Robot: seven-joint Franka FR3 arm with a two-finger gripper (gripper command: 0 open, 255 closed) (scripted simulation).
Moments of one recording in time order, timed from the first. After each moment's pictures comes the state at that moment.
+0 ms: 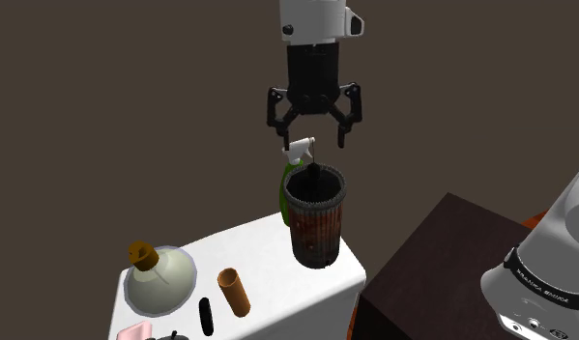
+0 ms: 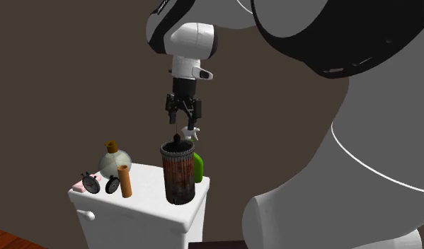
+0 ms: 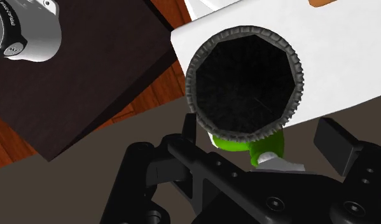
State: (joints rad) arm -0.06 -0.34 0.52 -2.10 0.33 1.74 1.09
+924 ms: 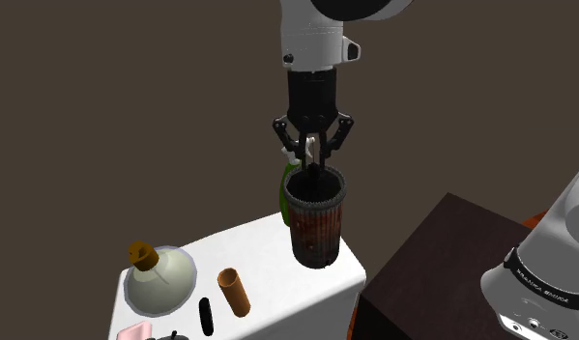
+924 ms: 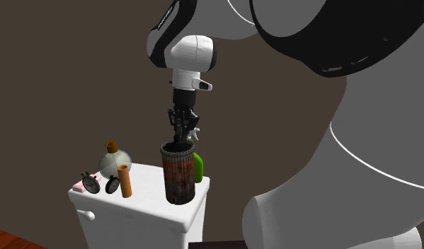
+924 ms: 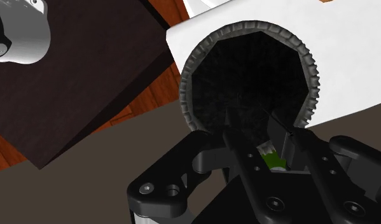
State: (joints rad) arm -0.06 -0.33 0.54 -2.17 0.34 1.83 1.09
